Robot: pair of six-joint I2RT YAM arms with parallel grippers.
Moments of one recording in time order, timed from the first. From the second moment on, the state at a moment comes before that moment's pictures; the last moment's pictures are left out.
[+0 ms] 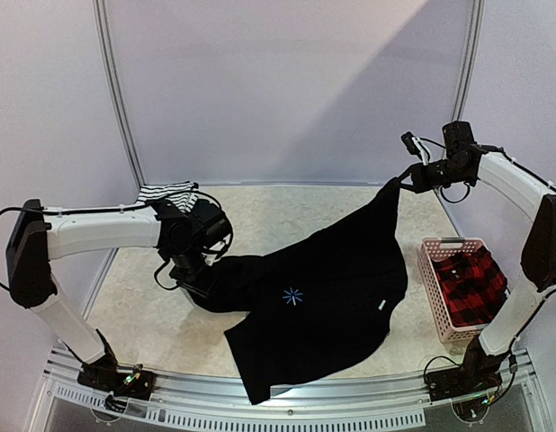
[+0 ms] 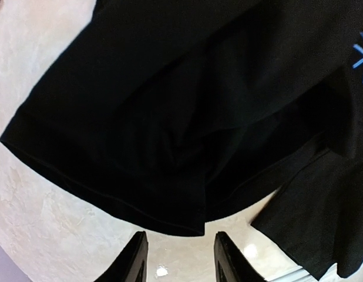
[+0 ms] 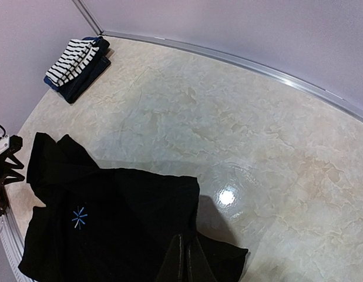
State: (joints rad) left arm -0.80 1.60 1.12 -0.95 -0.09 -0.40; right arm 0.08 1.66 1.49 -0.64 -0.62 -0.17
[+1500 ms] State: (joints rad) left arm -0.82 1.69 1.21 -1.00 -0.20 -0.35; right arm 0.08 1.66 1.48 -0.64 -0.62 -0.17
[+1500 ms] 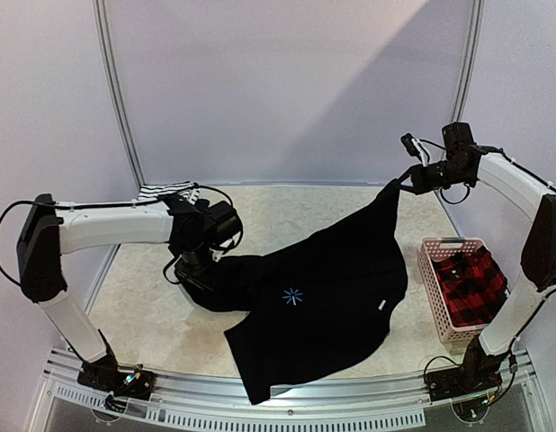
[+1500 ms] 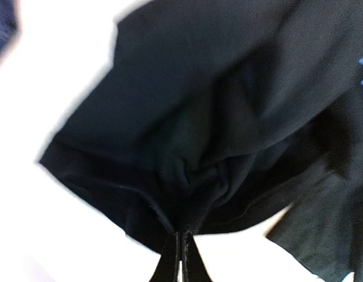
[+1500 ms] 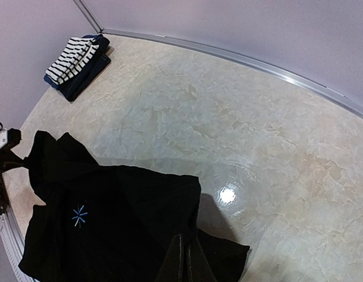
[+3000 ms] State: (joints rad) left arm -0.95 1.29 0.95 -0.91 -0.05 -0.34; right arm 0.08 1.64 1.49 -0.66 -0.72 -0.17
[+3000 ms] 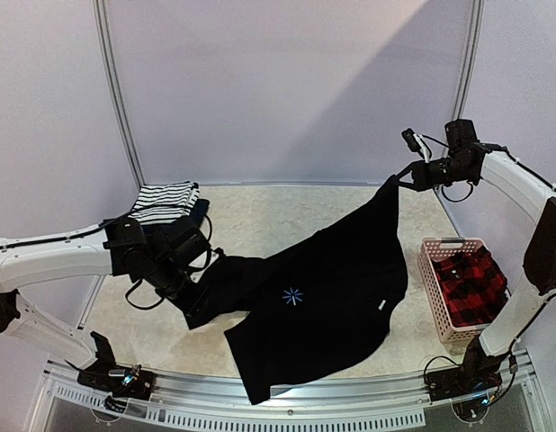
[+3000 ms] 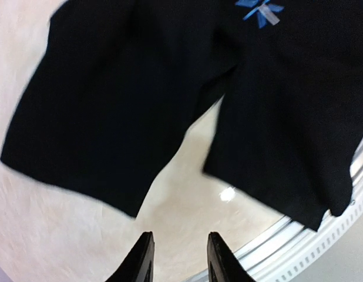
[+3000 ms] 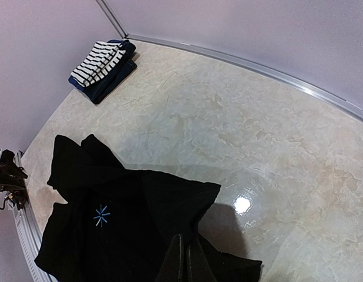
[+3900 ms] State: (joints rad) left arm -0.98 1.86 1.19 -1.21 -0.16 -0.14; right arm 0.08 1.64 1.49 -0.66 -0.74 -0.17
